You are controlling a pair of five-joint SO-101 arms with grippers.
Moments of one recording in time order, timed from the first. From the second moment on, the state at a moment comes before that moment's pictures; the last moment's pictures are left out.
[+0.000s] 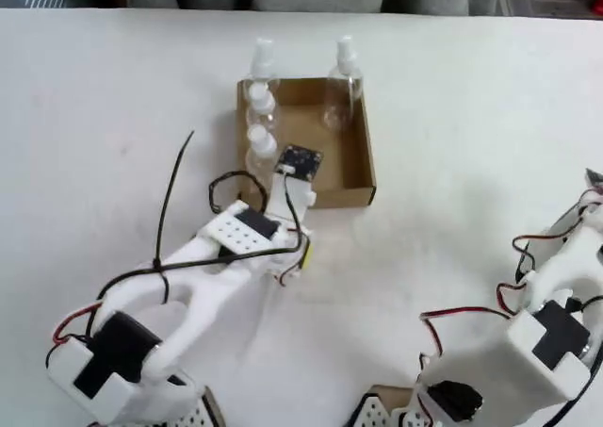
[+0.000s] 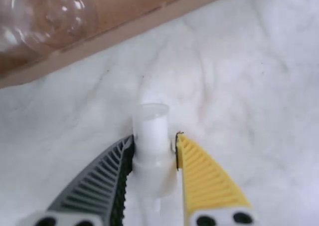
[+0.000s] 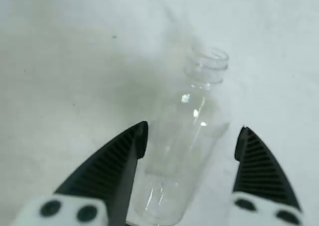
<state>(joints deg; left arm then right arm) 28.5 -4.1 44.0 44.0 17.9 44.0 9.7 14.7 76.1 20.0</state>
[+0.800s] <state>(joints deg) 28.5 -4.1 44.0 44.0 17.9 34.1 12.5 16.1 68.9 17.8</state>
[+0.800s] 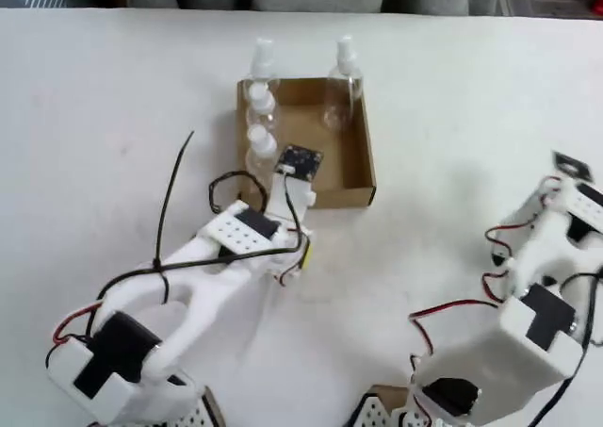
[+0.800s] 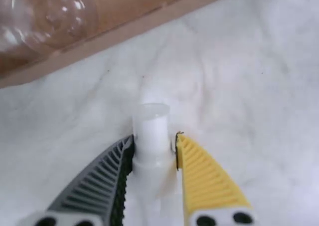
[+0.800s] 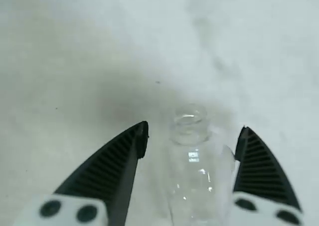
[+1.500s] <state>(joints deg) 28.5 -4.1 44.0 44.0 17.9 35.6 12.5 14.6 76.1 31.4</state>
